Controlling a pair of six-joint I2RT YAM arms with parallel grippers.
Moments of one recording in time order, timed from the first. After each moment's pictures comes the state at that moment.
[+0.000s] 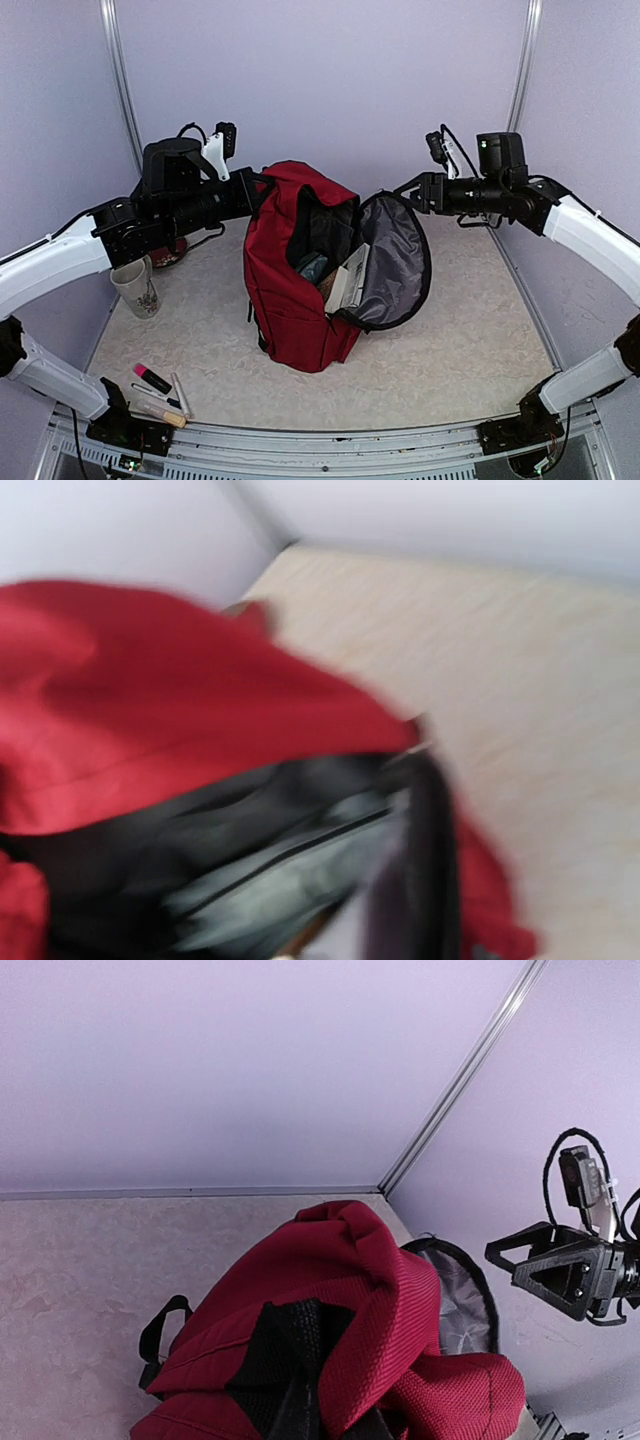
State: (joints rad) left arm -0.86 1.32 1.29 -0.16 -0.23 -0.49; right arm 0.47 1.37 1.31 -0.33 -0.46 0.33
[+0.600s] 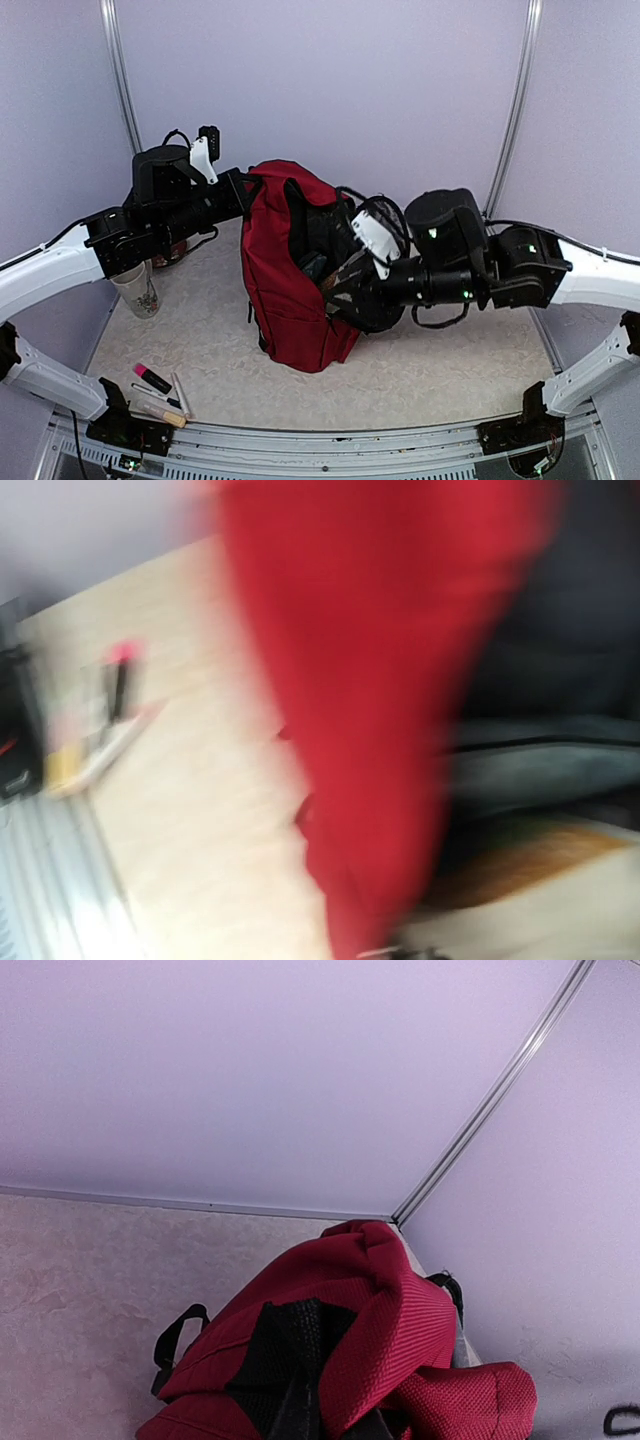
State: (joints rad) left arm -0.86 1.26 1.20 -0.09 -0.32 -0.55; right arm 1.23 1.31 1.32 -0.50 0.17 0.14
